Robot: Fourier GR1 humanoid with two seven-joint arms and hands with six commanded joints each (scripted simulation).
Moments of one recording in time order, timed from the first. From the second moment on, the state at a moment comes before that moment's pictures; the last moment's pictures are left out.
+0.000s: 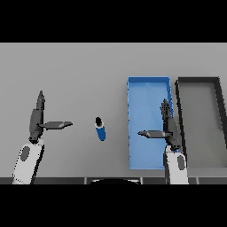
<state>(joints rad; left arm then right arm) -0.11 0.43 -0.16 -1.48 0.24 0.26 0.01 0.00 0.00 0.00 -1.57 0.00 0.00 0.00</state>
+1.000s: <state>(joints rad) -0.01 0.65 -0.30 -1.59 0.24 -0.15 -0.15 0.09 -0.14 0.09 -1.69 0.12 0.07 -0.07</state>
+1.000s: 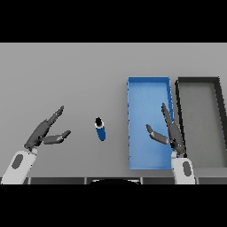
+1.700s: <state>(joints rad) -0.08 0.50 -0.52 -1.60 0.13 -0.23 -0.04 0.10 -0.13 0.09 -1.69 0.12 0.08 -0.08</state>
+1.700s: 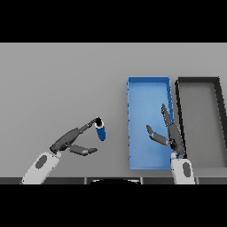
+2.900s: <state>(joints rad) -0.19 0.17 -0.56 -1.34 0.10 -0.14 -0.19 0.11 -0.14 0.08 -1.71 0.11 0.09 -0.09</state>
